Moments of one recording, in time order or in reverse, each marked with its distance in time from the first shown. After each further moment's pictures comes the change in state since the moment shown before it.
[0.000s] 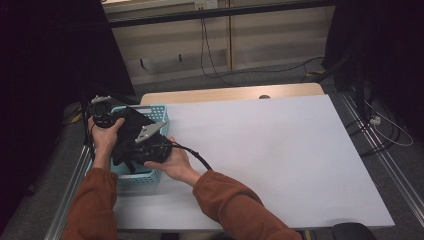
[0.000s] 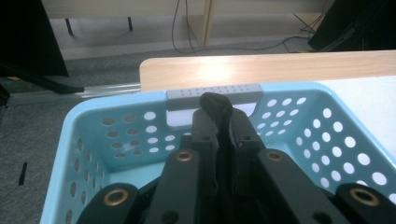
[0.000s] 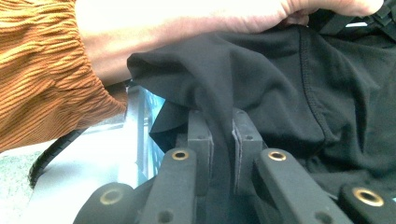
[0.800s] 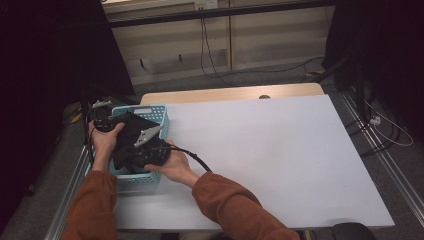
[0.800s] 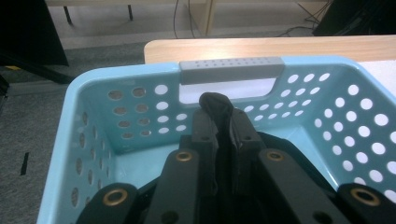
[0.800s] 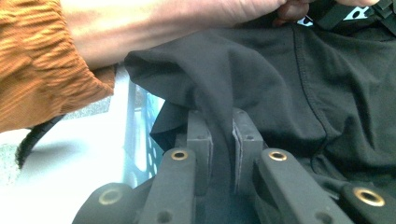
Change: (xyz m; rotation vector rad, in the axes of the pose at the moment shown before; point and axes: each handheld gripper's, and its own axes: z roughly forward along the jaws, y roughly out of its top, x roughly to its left) left arm 0.012 -0.016 0.008 0.033 0.004 -0.004; right arm -0.002 -0.010 0.015 0.054 0.003 -0.010
